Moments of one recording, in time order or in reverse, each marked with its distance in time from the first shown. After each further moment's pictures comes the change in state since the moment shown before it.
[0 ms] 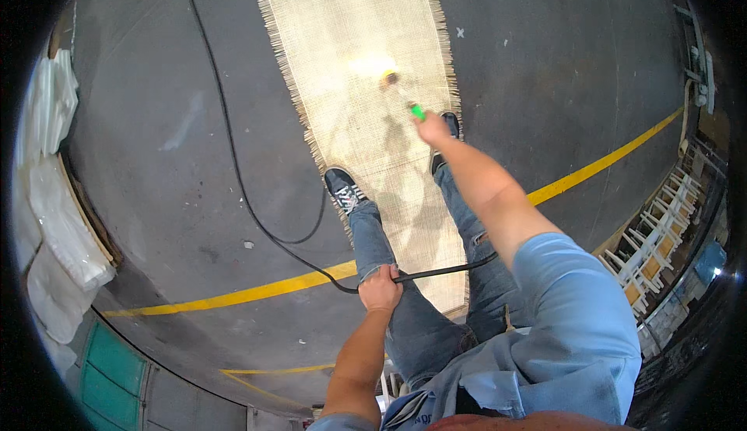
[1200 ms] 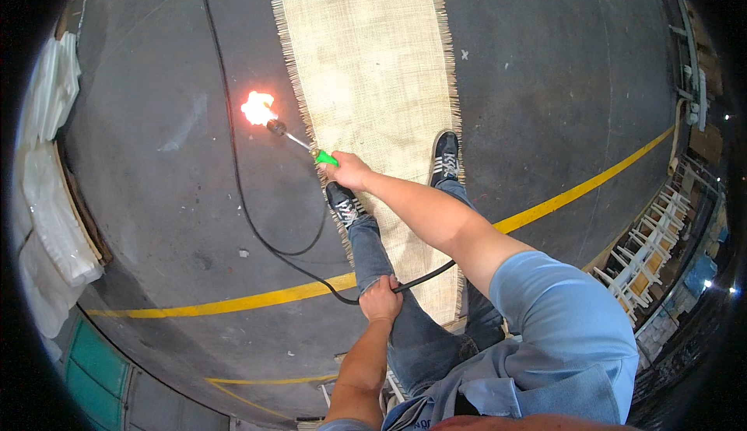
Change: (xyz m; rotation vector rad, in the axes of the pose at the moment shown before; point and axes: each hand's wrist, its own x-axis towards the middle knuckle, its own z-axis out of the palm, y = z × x) left_hand 0.001 -0.001 -0.011 -0.032 0.008 -0.054; right_hand -0.091 -0.147 0.094 0.161 -0.459 -0.392
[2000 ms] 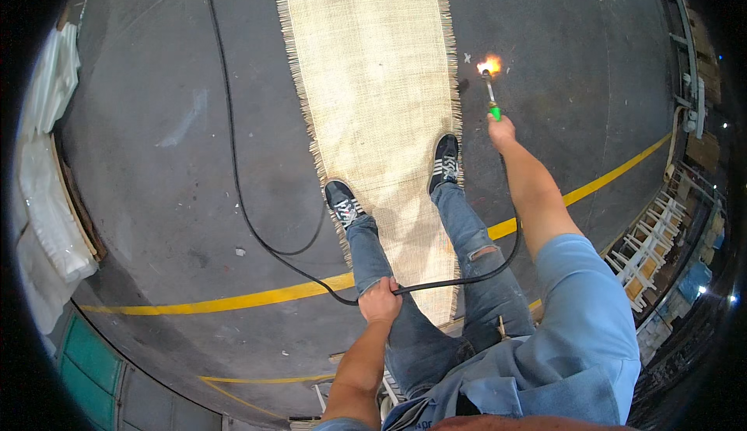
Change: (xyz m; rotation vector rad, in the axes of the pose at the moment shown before) left_hand 0.001 -0.002 0.002 -0.098 -0.035 -0.004; right_hand -0.074 0.195 -0.274 -0.209 0.909 0.502
